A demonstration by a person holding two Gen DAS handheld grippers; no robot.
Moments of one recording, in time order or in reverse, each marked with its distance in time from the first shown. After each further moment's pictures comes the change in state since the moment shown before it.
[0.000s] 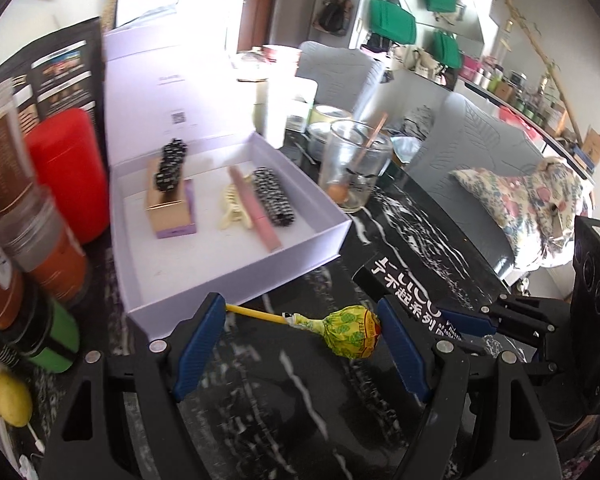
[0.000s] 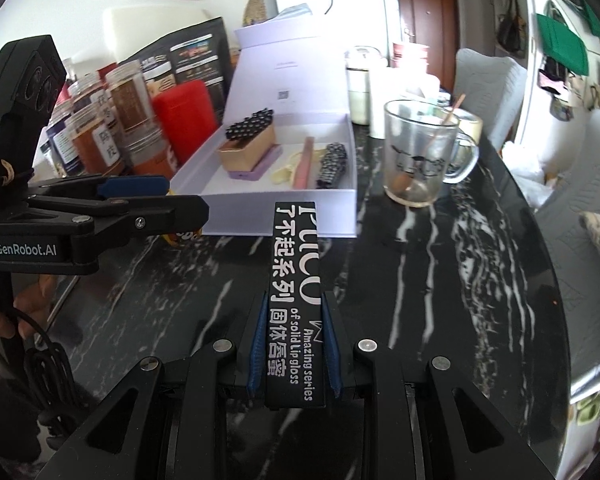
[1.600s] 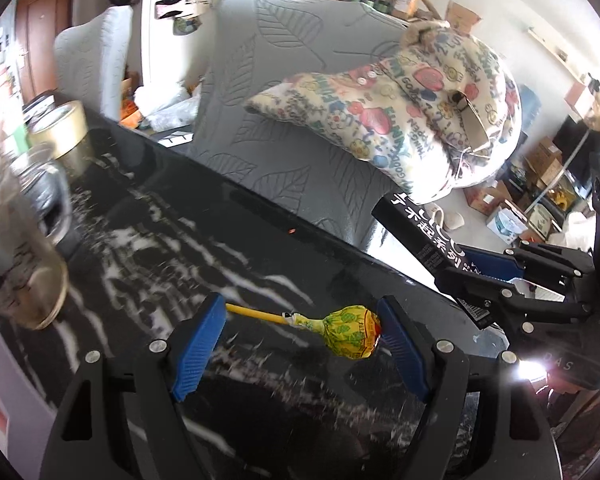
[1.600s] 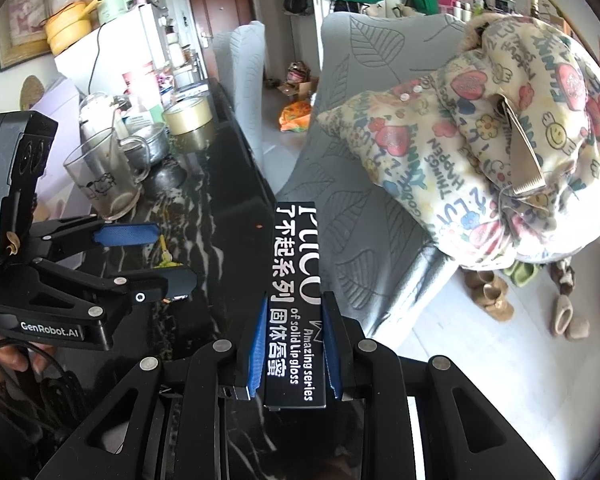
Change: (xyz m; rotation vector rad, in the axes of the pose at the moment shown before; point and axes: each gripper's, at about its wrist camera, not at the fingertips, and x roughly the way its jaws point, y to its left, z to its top) left arm 0.162 -0.220 0.038 0.467 0.215 -0.452; right arm -0.090 -0.191 -0.071 0.484 -0.028 -0.484
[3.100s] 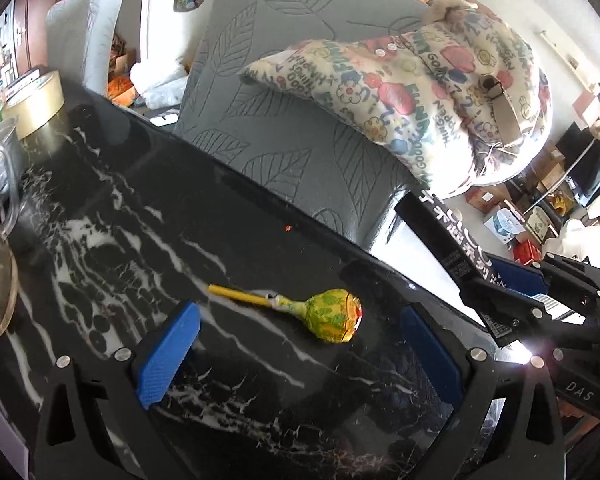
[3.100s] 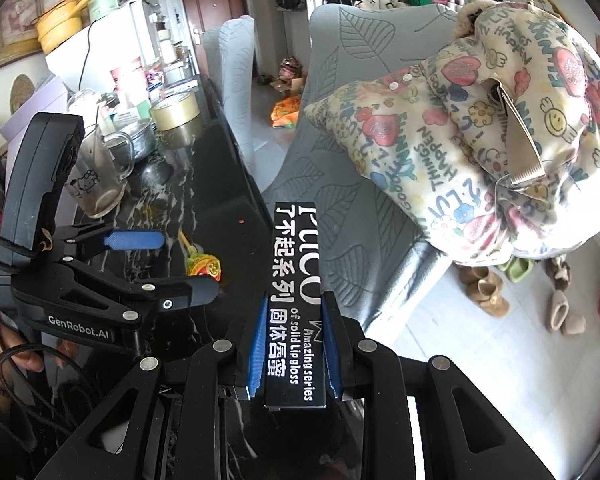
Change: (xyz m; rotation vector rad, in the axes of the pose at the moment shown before) left arm 0.057 -0.003 0.010 -0.030 0.056 -0.038; right arm 0.013 -0.018 -0.001 0.022 0.020 -0.034
